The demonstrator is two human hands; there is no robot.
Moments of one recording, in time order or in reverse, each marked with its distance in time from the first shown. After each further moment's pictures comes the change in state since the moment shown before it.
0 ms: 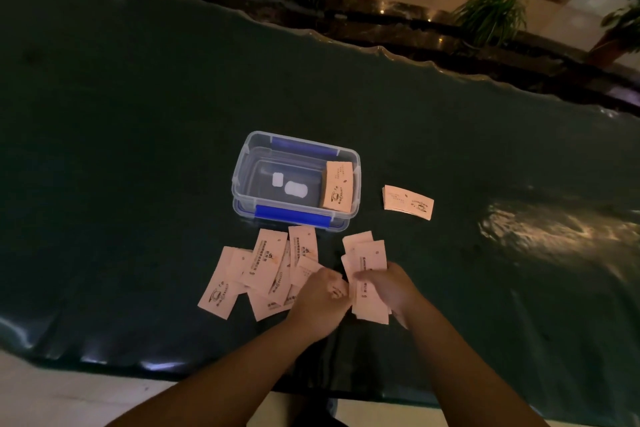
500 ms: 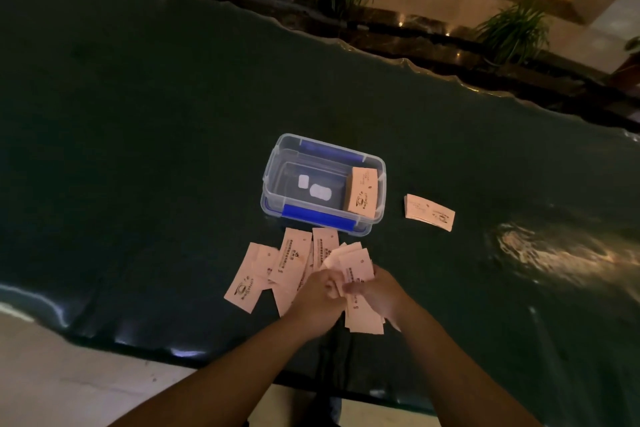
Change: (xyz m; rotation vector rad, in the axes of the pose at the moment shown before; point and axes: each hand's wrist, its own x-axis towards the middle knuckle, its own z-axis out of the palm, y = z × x) left_hand -0.020 -0.016 -0.038 -0.163 0.009 0.001; right_hand -0.015 -0.015 0.049 -0.139 -0.160 -0.103
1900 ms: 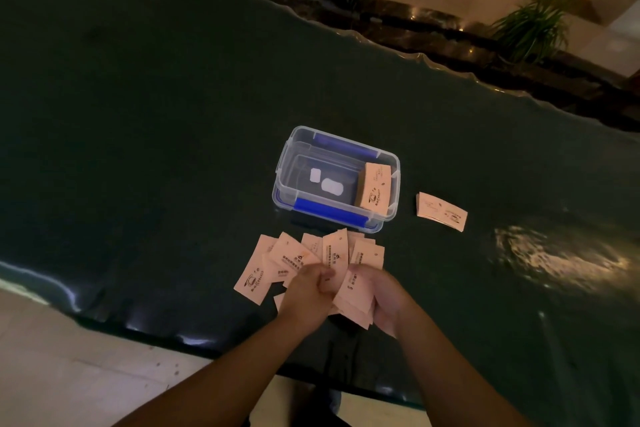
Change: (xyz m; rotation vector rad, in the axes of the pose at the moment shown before) left_hand 0.003 -0.034 -0.017 0.105 0.200 0.018; right_hand 0.002 0.008 0.021 0.508 -0.065 0.113
